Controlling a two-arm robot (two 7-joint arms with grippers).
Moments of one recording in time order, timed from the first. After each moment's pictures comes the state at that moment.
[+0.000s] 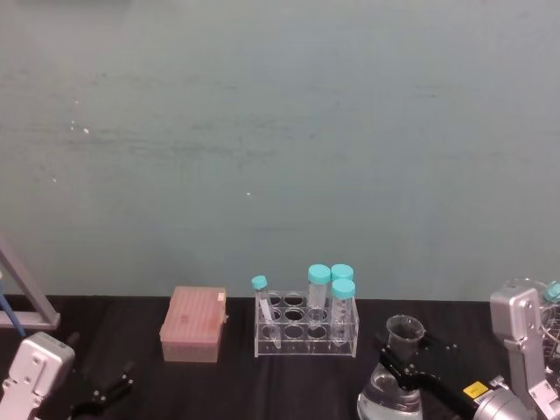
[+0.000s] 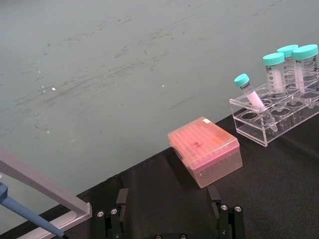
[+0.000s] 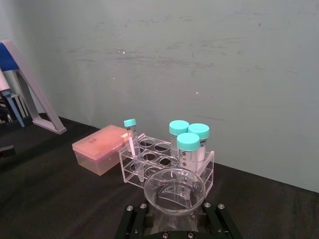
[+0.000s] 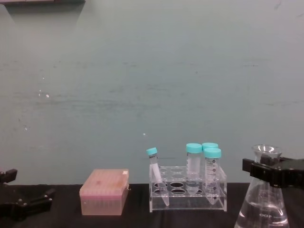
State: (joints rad) left arm -0.20 0.60 0.45 -1.41 -0.25 -0.12 0.03; right arm 0.23 0.37 -0.26 -1.41 0.39 0.05 0.37
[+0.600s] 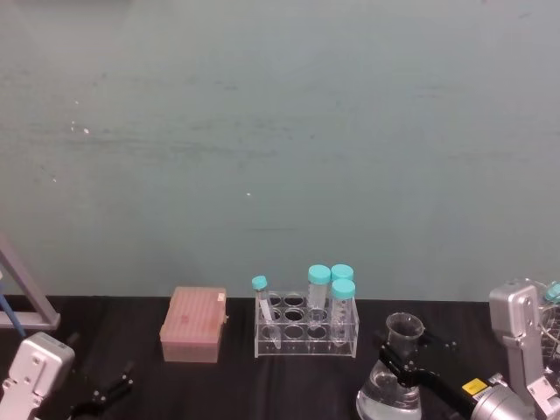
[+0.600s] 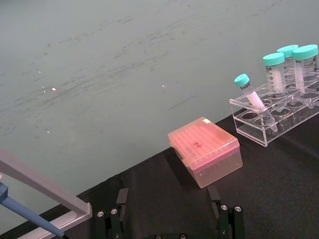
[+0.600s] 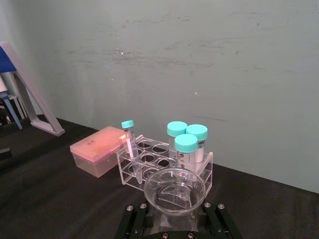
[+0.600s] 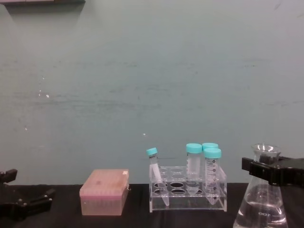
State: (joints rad) left arm -0.20 0.60 0.45 -1.41 -0.25 -0.12 0.03; right arm 0.25 0.37 -0.26 -1.39 0.40 0.05 0.37
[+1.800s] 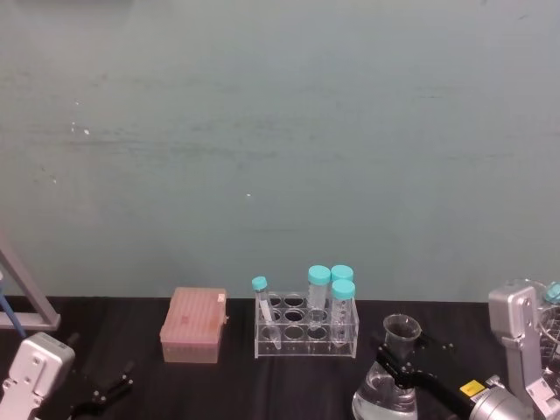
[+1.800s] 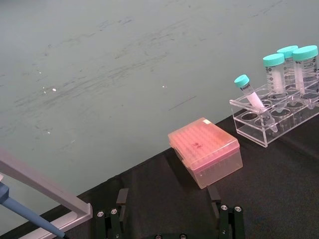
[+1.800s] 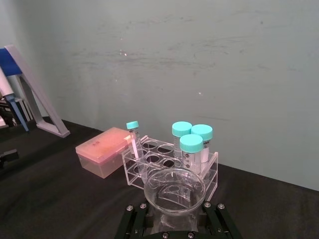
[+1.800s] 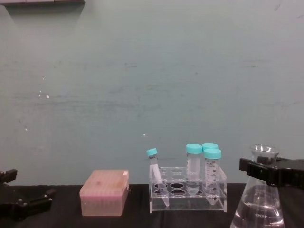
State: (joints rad) left arm -0.20 0.60 0.45 -1.41 -0.25 -0.12 0.03; right arm 0.25 0.37 -0.27 -1.40 0.42 0.05 0.37
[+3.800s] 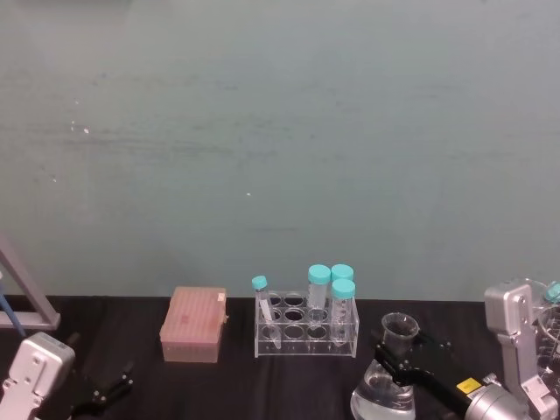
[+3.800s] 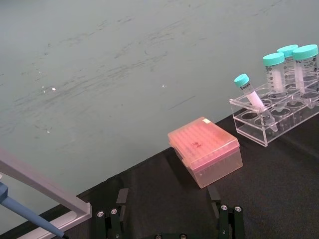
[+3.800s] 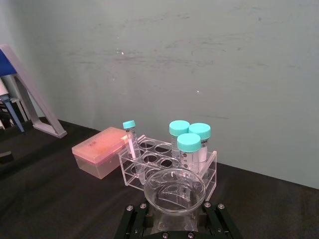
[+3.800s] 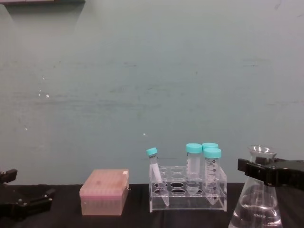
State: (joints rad) left arm -0.20 0.60 0.45 -1.41 -0.25 -0.12 0.03; right arm 0.27 0.36 -0.27 -1.37 0.42 0.05 0.37
